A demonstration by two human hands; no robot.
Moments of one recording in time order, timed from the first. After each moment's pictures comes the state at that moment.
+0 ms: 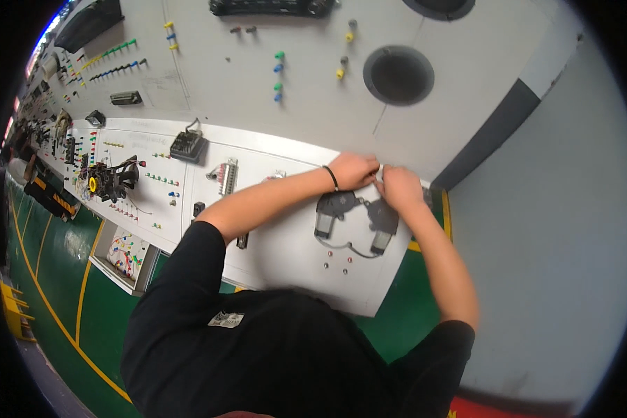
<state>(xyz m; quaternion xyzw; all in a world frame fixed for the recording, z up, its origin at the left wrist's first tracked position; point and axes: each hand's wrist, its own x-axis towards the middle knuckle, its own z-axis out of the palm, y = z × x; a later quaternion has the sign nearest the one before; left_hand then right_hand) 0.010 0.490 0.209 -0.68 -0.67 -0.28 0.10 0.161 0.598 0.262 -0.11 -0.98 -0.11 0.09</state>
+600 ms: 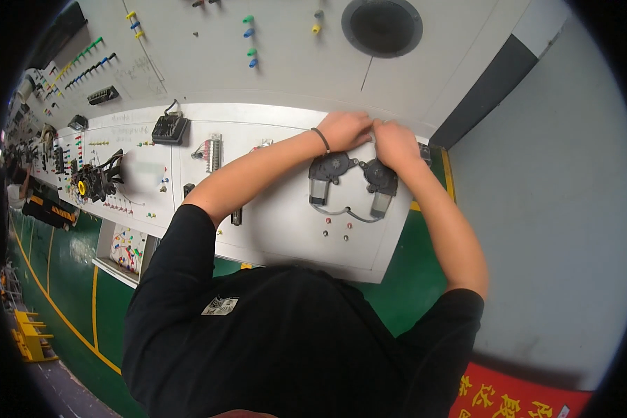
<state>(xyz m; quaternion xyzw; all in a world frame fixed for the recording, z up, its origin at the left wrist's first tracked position) 0.015 0.494 0.215 -0.68 -0.69 -0.25 0.10 0.158 0.609 0.250 -0.12 -0.98 -0.10 0.11</state>
